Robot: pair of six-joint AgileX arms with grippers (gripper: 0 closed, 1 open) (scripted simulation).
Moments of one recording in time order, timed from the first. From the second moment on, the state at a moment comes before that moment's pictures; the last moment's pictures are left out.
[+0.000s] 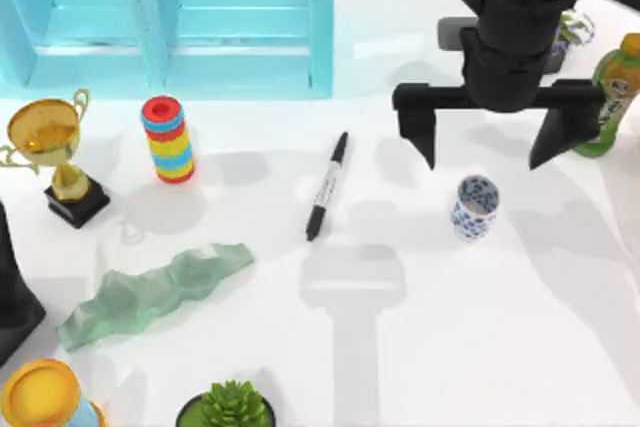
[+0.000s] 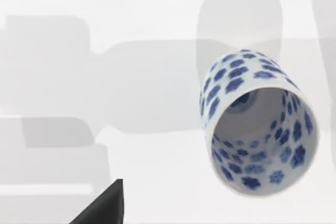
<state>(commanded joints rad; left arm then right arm) 0.00 0.00 0.00 0.00 0.00 0.00 0.44 2.19 1.92 -1.33 0.00 0.47</state>
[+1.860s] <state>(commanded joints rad) 0.00 0.00 0.00 0.00 0.00 0.00 0.60 2.99 3.37 -1.83 -0.09 0.89</state>
